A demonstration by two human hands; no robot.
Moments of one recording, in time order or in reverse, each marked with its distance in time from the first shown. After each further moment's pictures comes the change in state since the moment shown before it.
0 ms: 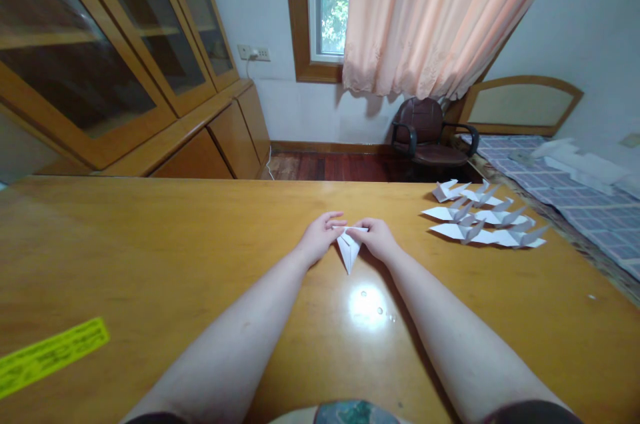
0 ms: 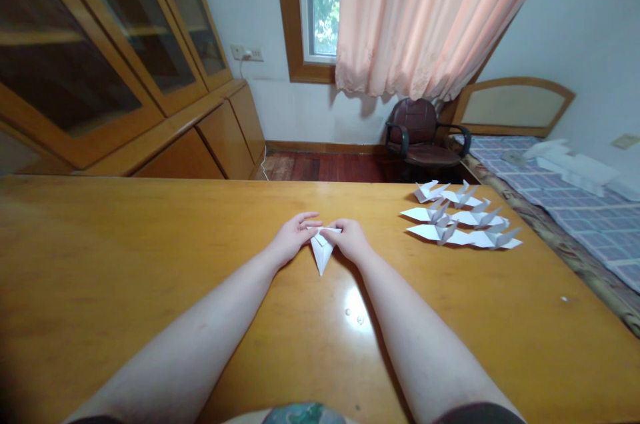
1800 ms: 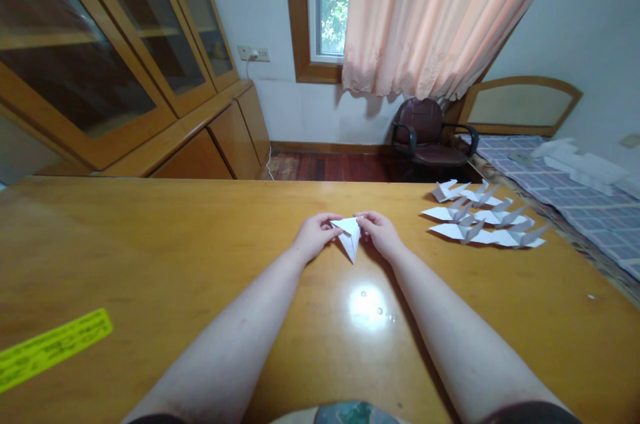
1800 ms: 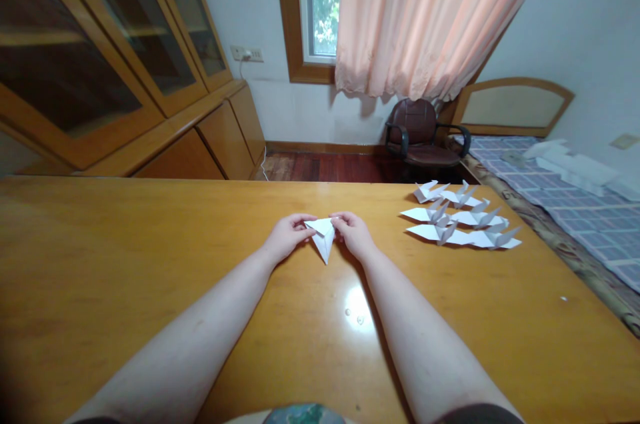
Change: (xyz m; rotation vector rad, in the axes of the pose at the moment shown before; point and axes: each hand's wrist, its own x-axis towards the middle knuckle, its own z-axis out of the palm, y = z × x) left_hand 0.002 0.002 -0.012 0.214 -0.003 0.077; right_hand 0.007 0.001 -0.005 0.369 0.020 0.036
